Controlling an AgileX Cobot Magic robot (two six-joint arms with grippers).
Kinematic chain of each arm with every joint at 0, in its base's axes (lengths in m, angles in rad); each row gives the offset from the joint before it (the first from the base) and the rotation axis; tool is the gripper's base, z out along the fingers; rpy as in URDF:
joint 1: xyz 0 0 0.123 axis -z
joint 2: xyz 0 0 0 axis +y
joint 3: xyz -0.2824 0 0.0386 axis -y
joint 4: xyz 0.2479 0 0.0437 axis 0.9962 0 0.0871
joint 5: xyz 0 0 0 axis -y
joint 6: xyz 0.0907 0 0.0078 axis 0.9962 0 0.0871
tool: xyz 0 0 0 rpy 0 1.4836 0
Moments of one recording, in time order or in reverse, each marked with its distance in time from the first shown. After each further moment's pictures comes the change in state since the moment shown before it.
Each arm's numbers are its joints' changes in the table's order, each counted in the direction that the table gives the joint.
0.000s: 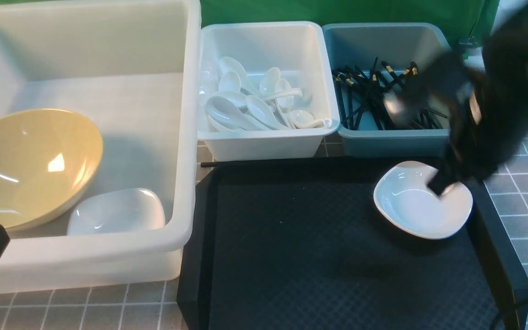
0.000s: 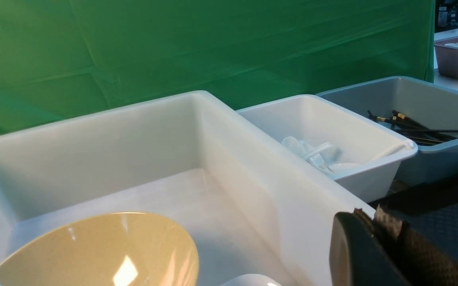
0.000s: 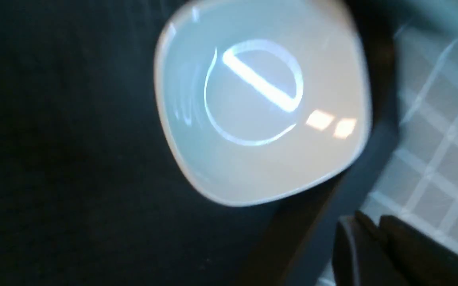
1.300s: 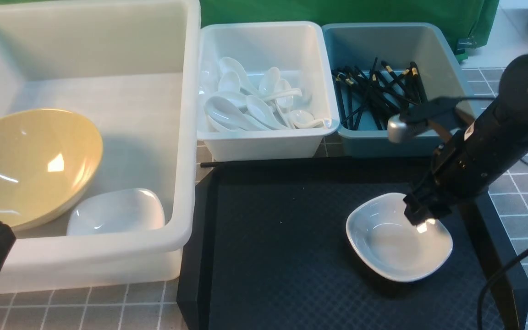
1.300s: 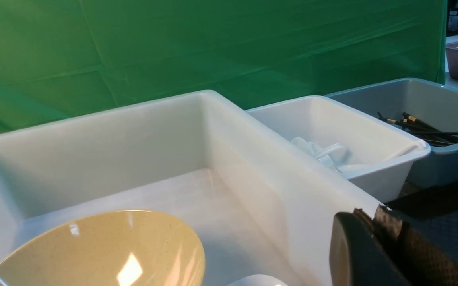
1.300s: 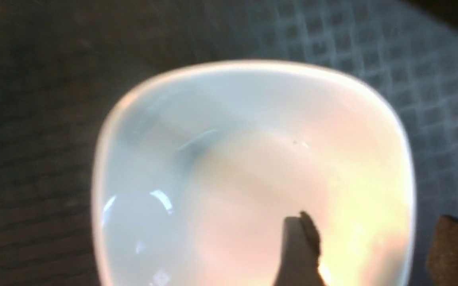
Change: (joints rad) right arm 0.169 0.160 -0.050 0.511 0.201 -0.352; left arm 0.000 0.000 -0.060 0.000 0.082 0.000
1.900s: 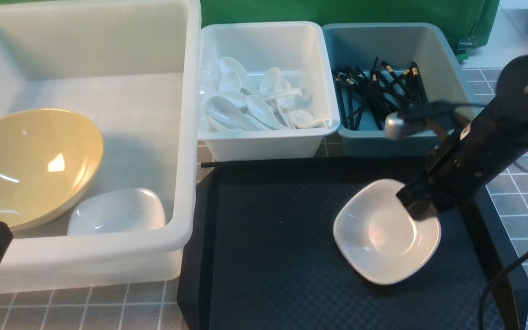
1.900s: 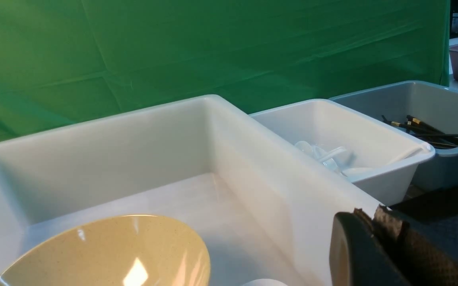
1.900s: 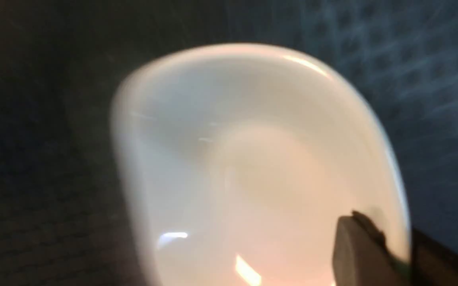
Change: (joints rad) right arm 0.002 -0.071 0.003 0.062 -0.017 0.023; left arm 0.000 0.000 0.000 0.008 0.009 0.006
